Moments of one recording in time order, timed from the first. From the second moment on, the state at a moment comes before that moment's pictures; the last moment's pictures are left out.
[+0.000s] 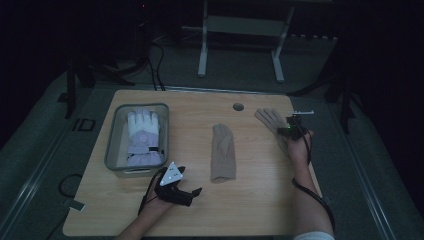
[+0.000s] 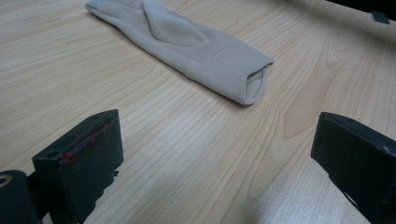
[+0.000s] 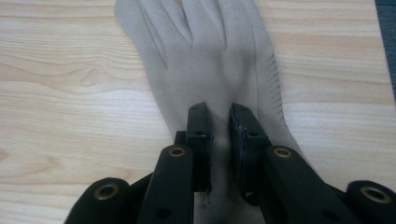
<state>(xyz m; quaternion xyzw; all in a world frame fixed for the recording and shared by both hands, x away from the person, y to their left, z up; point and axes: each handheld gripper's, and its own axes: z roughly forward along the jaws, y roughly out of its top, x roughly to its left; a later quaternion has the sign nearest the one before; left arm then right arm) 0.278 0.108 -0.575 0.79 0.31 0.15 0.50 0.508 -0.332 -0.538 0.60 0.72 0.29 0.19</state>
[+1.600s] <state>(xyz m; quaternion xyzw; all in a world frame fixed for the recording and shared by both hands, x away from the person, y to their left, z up) 0.276 0.106 -0.575 0.80 0.31 0.15 0.50 0.386 -0.287 -0.543 0.57 0.72 0.34 0.19</state>
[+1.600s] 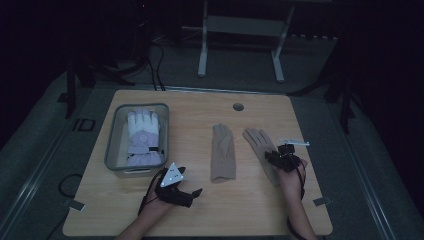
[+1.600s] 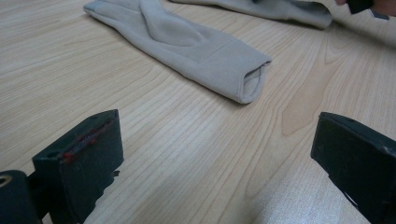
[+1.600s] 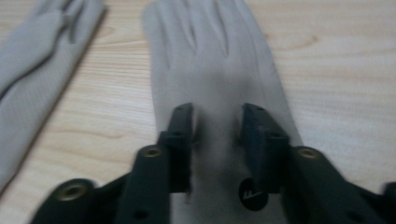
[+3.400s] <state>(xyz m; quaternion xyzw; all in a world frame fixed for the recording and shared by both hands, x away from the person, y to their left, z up) 0.274 0.105 -0.574 0.80 0.30 0.16 0.49 0.387 -0.234 -0.509 0.58 0.68 0.40 0.23</state>
